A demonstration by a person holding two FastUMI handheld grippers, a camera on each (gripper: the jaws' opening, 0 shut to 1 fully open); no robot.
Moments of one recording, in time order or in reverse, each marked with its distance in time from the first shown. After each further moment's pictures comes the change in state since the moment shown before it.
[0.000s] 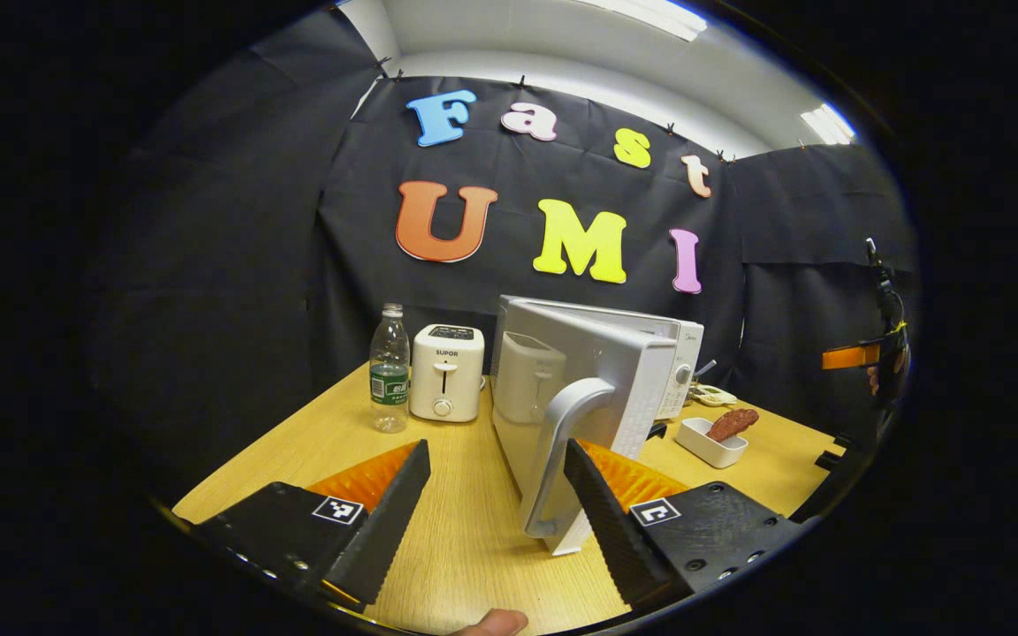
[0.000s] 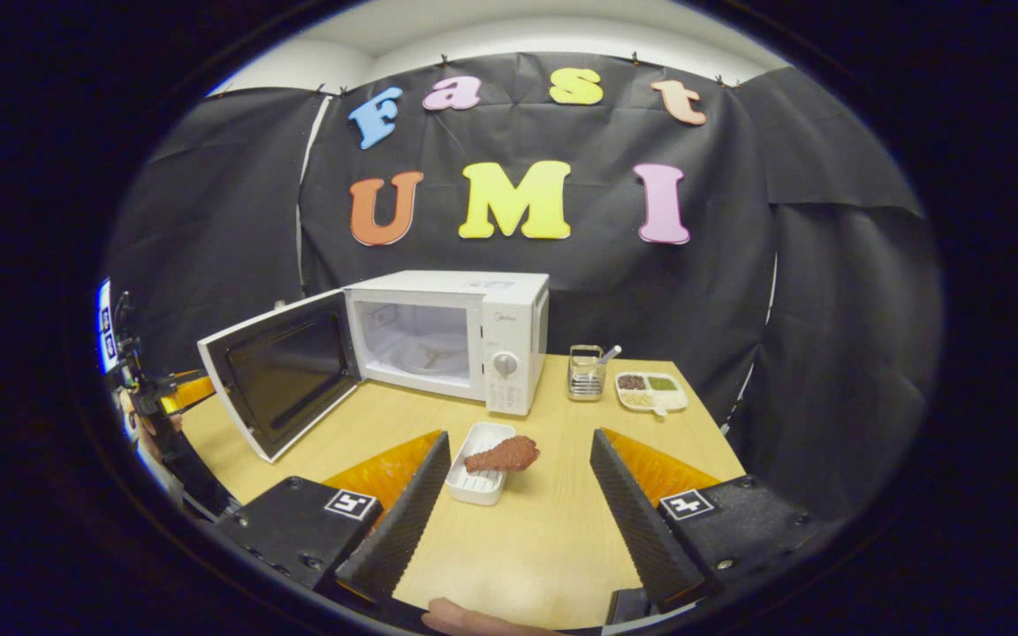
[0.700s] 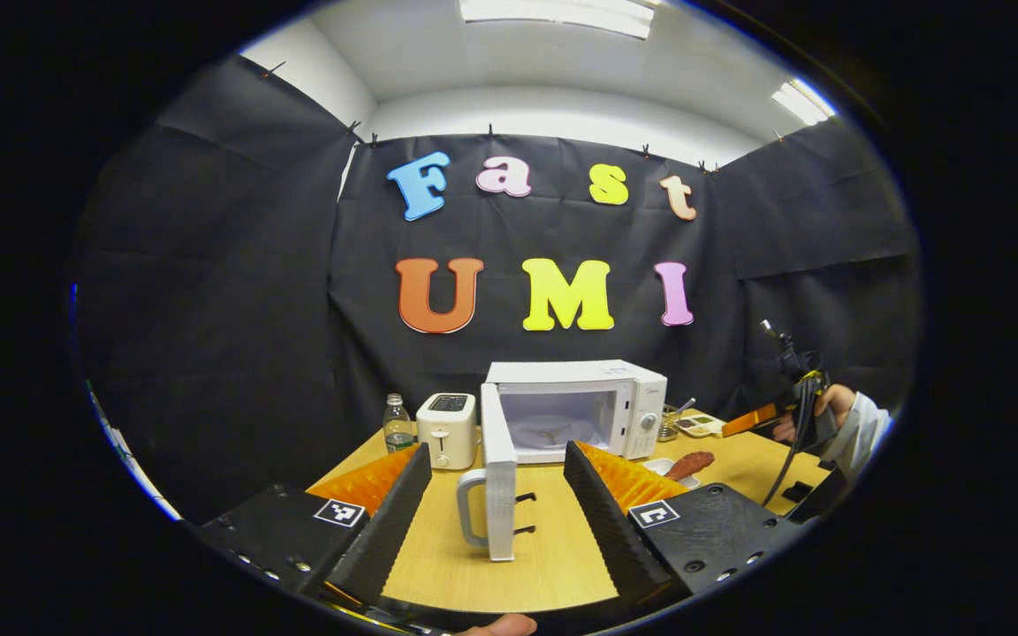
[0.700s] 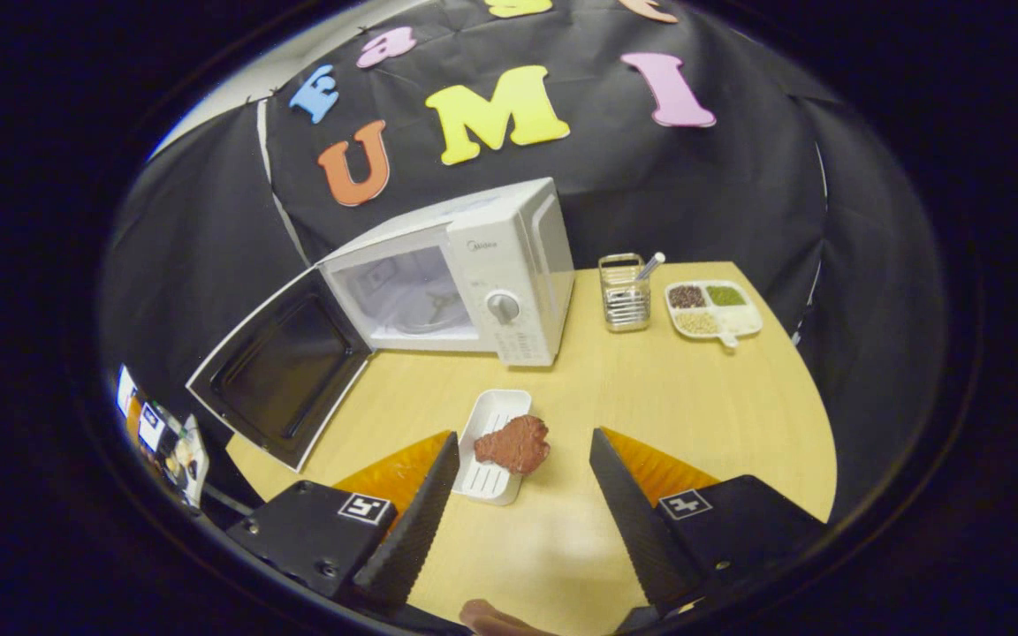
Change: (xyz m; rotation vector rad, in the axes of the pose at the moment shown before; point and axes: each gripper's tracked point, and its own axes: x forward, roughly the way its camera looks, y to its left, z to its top) left arm -0.097 -0.120 0.122 0.086 -0.091 0.061; right arm 0.113 -0.025 -0.034 0.270 0.348 0.226
